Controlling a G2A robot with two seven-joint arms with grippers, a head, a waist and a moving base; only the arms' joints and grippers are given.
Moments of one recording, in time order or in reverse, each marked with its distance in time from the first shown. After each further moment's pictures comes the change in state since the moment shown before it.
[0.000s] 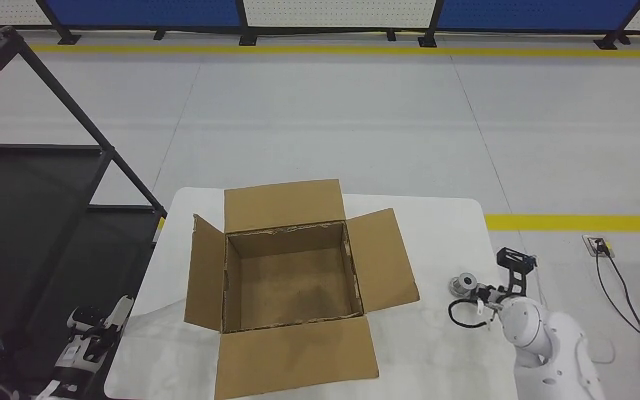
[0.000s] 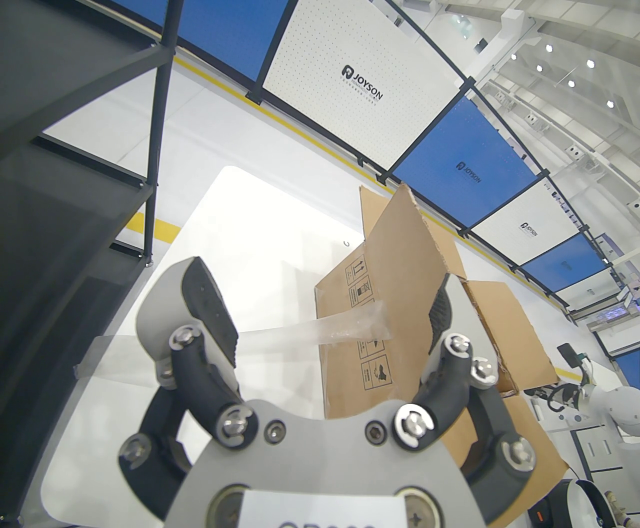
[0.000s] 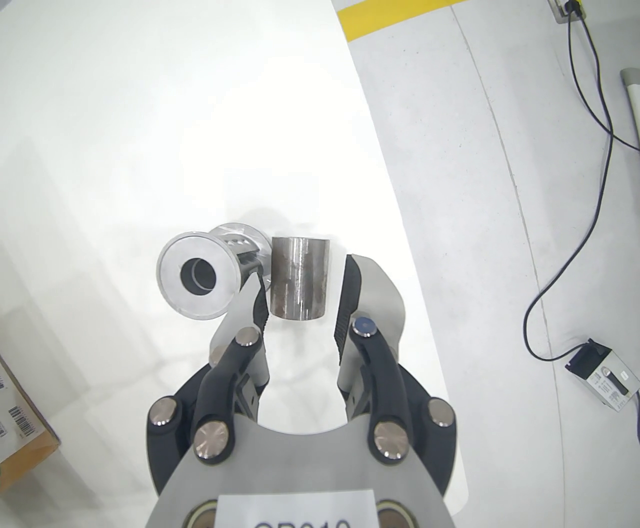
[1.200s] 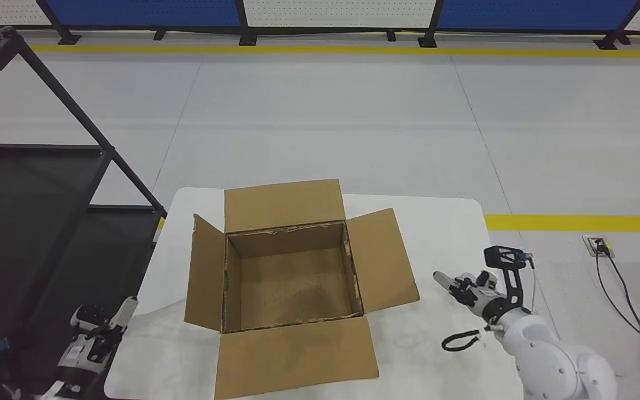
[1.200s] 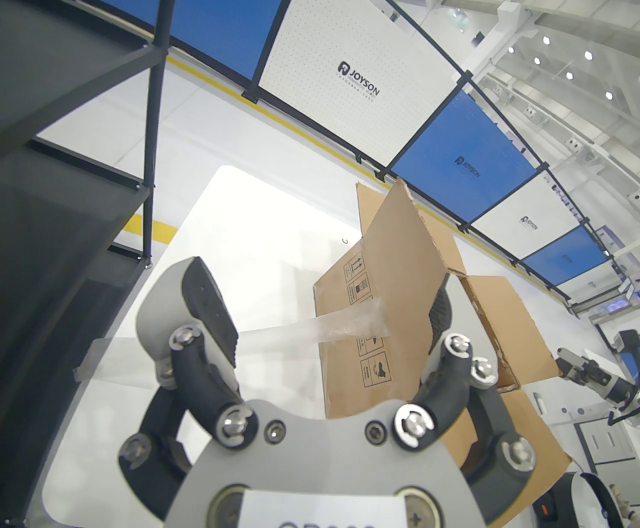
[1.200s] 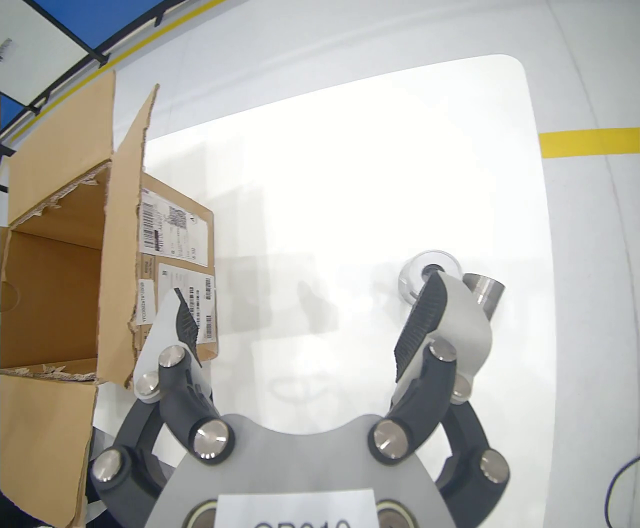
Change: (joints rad) left arm 0.004 0.003 0.008 -0.007 0.049 -0.059 -0.003; right arm -0.215 0.009 -0.009 -0.385 0.357 -0.272 -0.130
